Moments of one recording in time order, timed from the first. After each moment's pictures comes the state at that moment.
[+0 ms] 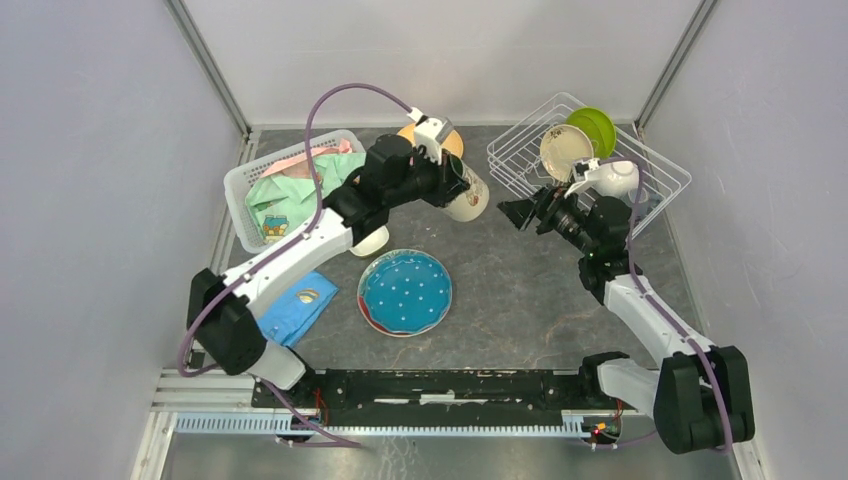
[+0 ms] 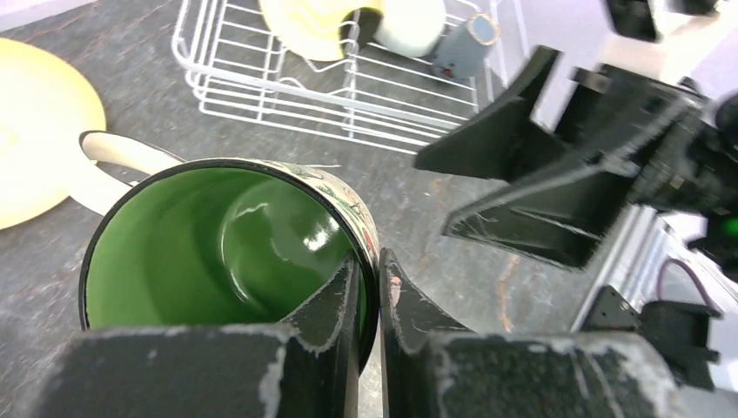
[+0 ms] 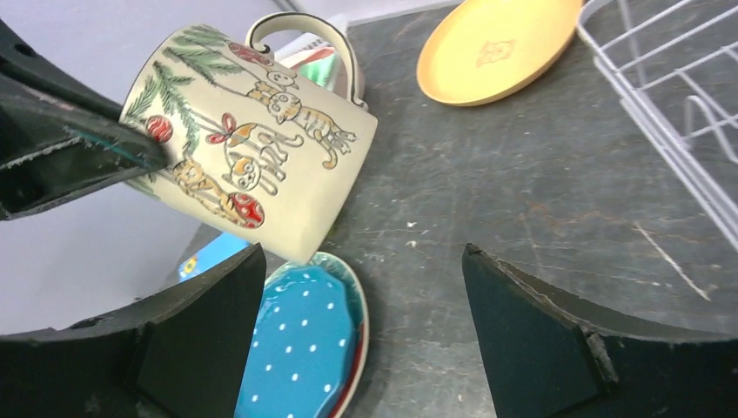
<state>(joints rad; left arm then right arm) -0.71 1.53 1.38 -0.16 0.20 -0.28 0.17 1.09 0.57 0.44 -0.49 0.55</state>
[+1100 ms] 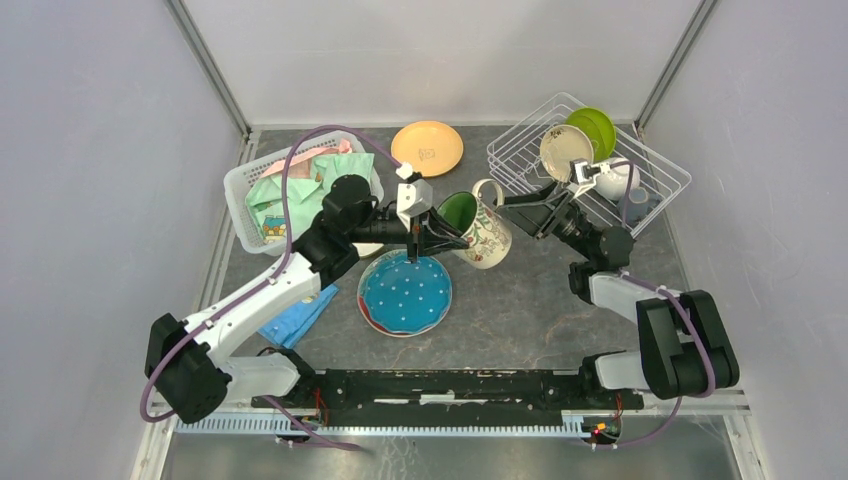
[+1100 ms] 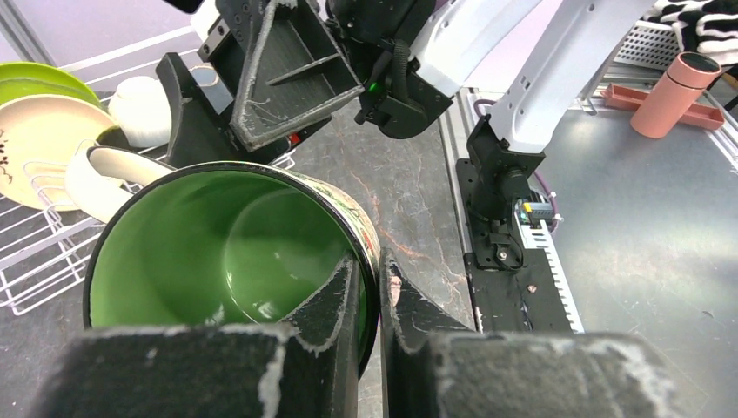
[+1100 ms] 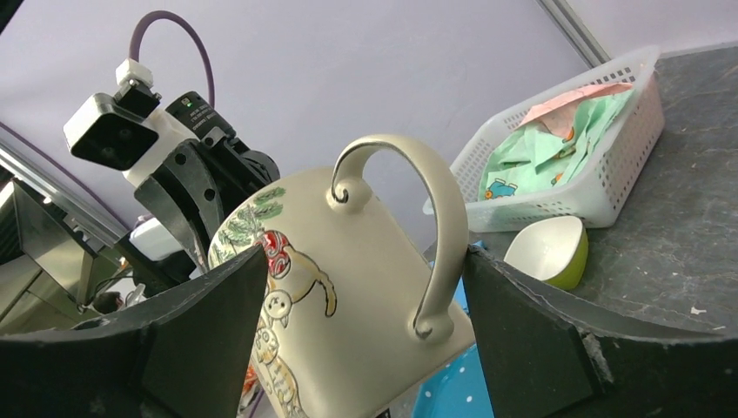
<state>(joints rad) -0.71 1.21 0.99 0.20 0.87 0.00 0.17 1.34 0.44 1.47 -0.81 1.28</state>
